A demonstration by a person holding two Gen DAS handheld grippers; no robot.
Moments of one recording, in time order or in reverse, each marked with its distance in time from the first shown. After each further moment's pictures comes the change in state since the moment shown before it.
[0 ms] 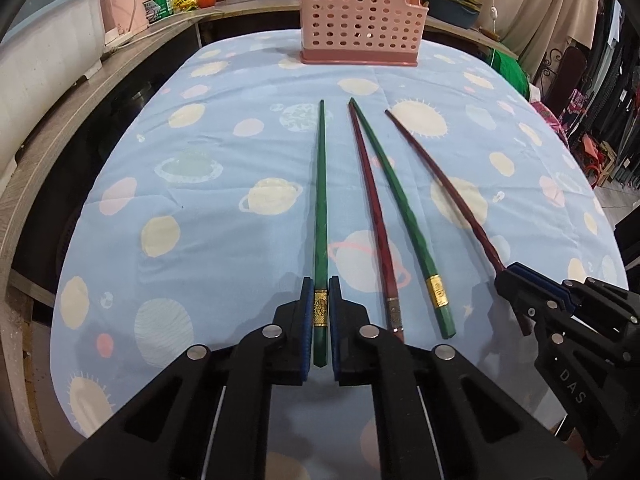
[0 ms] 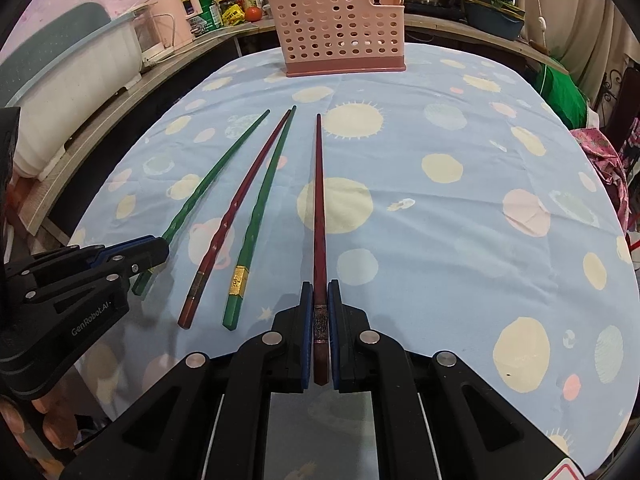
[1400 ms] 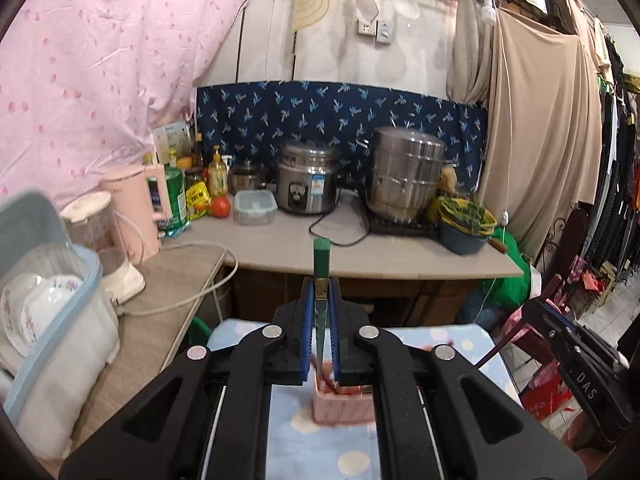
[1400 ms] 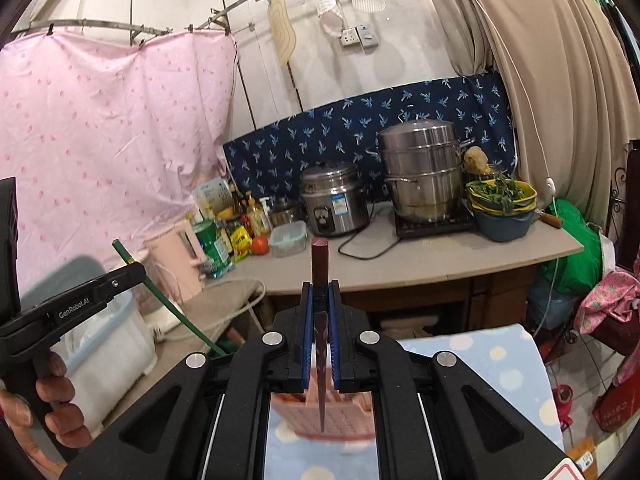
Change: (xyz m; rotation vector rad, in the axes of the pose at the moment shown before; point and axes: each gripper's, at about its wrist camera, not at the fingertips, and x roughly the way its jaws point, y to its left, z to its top) left arm -0.143 0.022 0.351 -0.074 -0.574 0.019; right arm -0.109 -0.053 0.345 0.092 -0.616 0.119
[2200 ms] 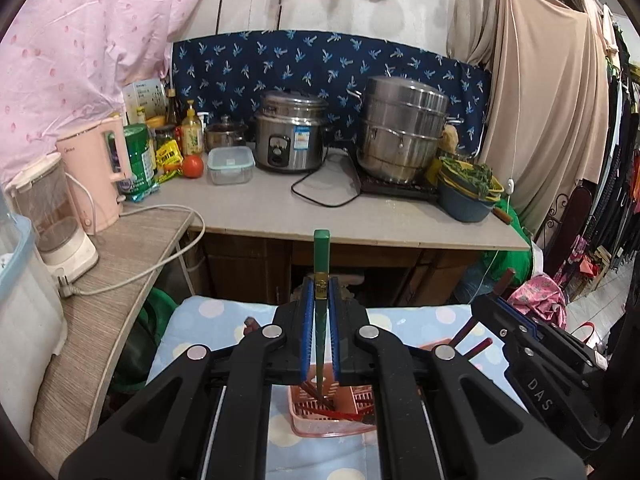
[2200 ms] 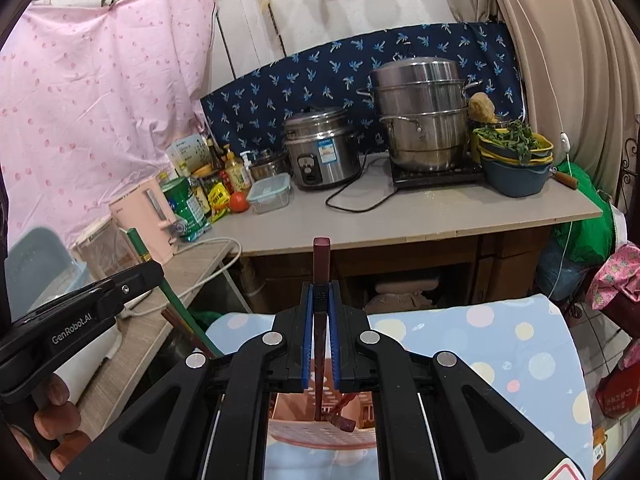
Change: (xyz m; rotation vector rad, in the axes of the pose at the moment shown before) left arm 0.111 -0.006 -0.042 -0.002 0.146 -0.051; right arm 0.109 -0.017 -0.047 0.007 0.166 -0.040
